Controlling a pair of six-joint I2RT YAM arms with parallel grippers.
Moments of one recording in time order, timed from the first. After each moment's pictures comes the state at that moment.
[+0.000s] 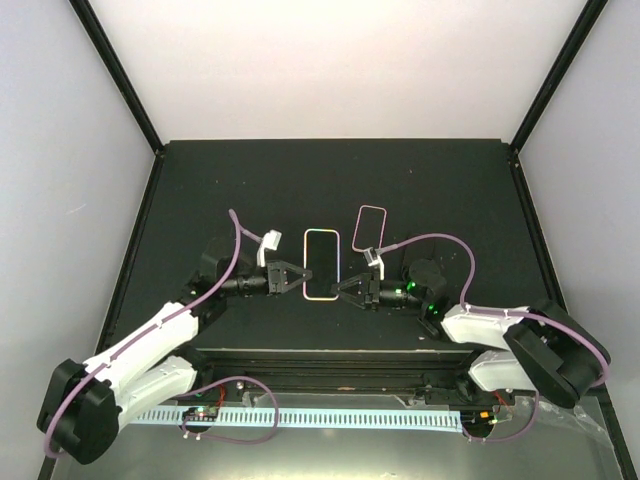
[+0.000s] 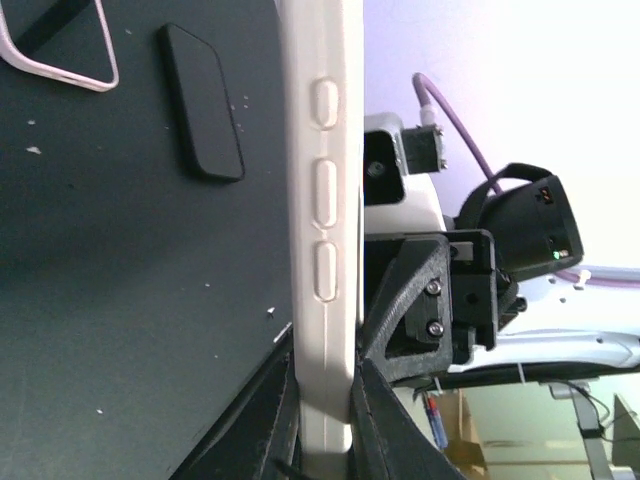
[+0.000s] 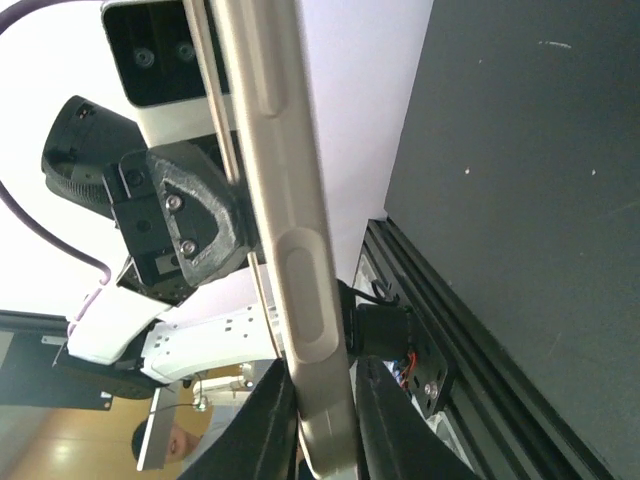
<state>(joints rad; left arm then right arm) -0.50 0.92 0.44 0.16 0.79 -0.92 0.71 1.30 0.28 0.94 -0.75 1.32</state>
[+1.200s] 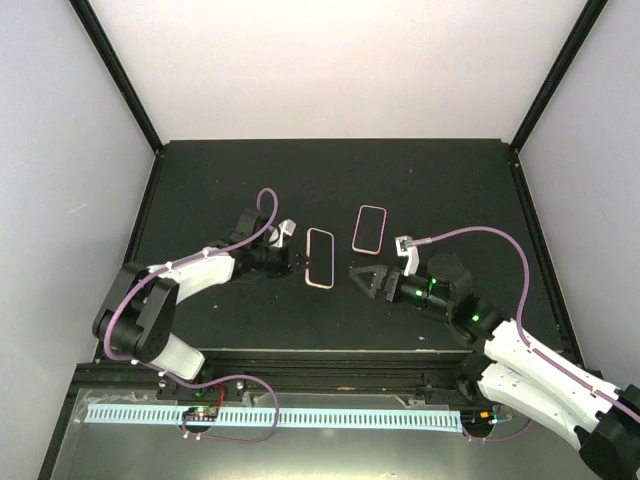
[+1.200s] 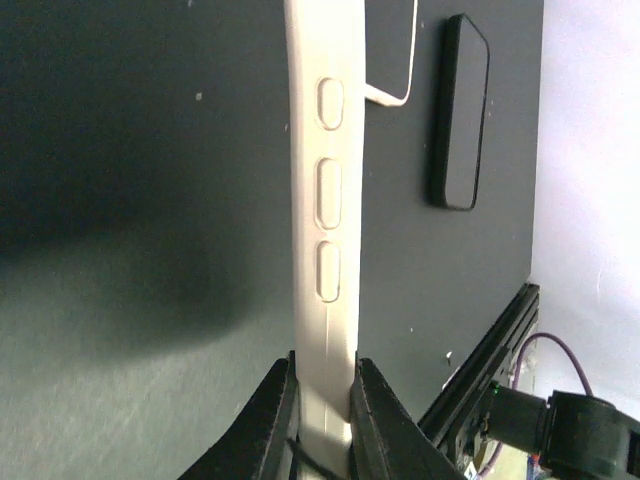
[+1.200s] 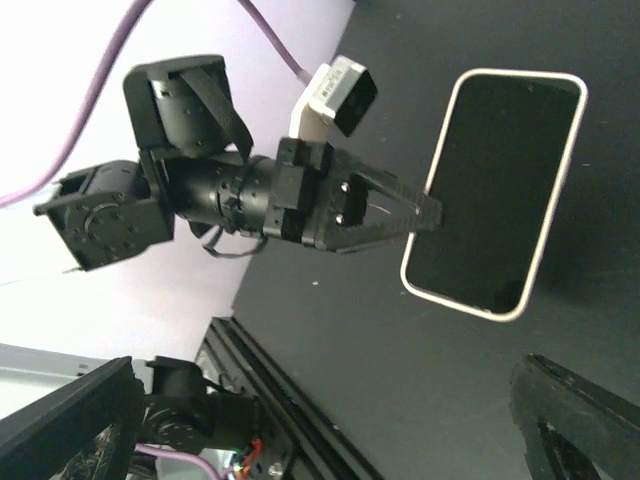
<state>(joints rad) -0.41 1.48 0.71 -0.10 0.68 -0.69 0.72 0.77 0.45 0.04 -0.37 0.89</state>
